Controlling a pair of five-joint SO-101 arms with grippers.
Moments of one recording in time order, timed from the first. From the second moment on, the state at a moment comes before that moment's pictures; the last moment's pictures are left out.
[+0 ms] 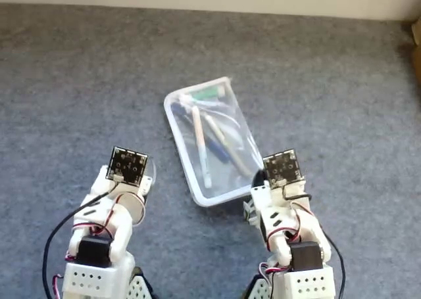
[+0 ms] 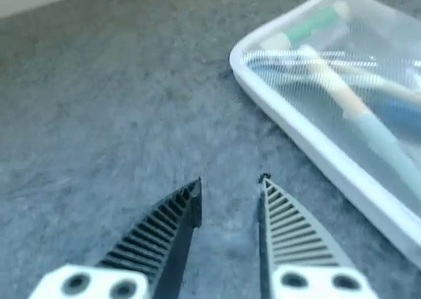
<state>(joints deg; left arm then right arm) 0.5 -103.5 96.0 50.8 -5.9 -8.2 -104.5 95.7 51.6 13.8</state>
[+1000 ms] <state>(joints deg) 0.0 -103.6 96.0 75.8 -5.9 -8.2 -105.2 95.7 71.2 -3.5</state>
